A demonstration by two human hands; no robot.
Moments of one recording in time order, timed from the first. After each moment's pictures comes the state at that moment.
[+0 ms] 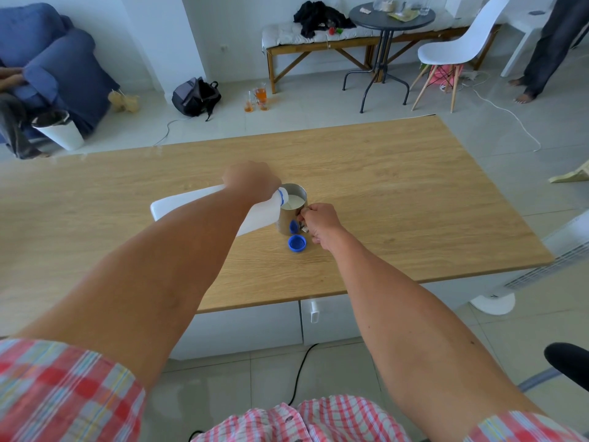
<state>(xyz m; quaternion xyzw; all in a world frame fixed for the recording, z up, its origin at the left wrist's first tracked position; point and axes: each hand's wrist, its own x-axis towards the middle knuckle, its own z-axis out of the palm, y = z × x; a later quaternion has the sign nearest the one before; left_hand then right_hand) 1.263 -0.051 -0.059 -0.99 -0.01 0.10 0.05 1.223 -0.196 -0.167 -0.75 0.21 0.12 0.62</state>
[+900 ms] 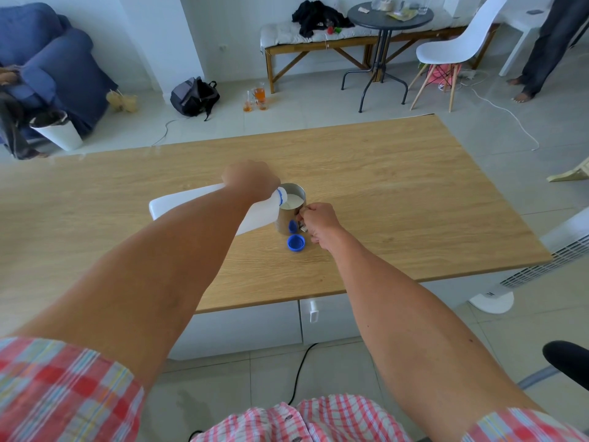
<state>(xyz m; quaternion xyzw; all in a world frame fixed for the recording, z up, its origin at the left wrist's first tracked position) 1.268 -0.051 -0.063 -0.99 0.01 0.09 0.06 1.224 -0.196 -0.168 -0.74 0.21 0.12 0.62</state>
